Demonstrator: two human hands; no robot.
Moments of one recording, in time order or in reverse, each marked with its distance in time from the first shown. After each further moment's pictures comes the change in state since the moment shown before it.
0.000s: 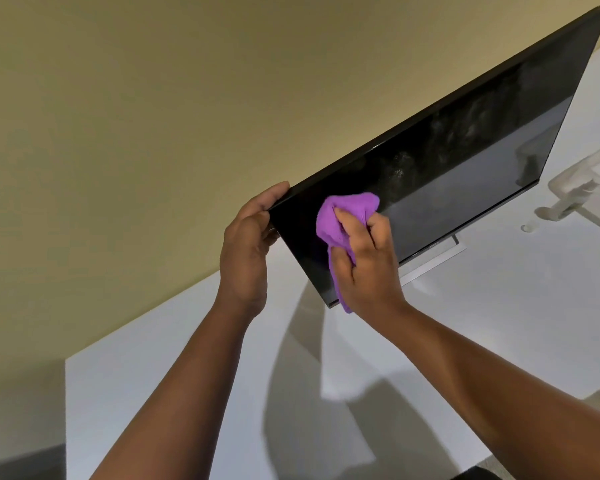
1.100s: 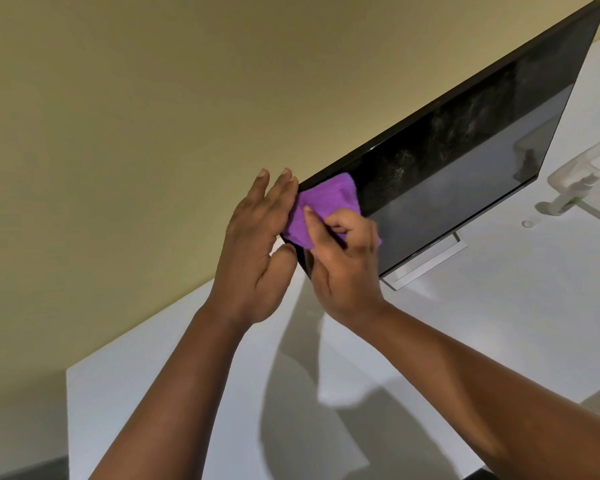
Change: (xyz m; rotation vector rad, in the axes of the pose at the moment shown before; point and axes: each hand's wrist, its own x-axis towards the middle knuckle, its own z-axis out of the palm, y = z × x) left_hand -0.011 0.021 -0.009 0.871 -0.246 0.547; right_hand 0.006 -0.025 0.024 -0.045 0.200 -0.222
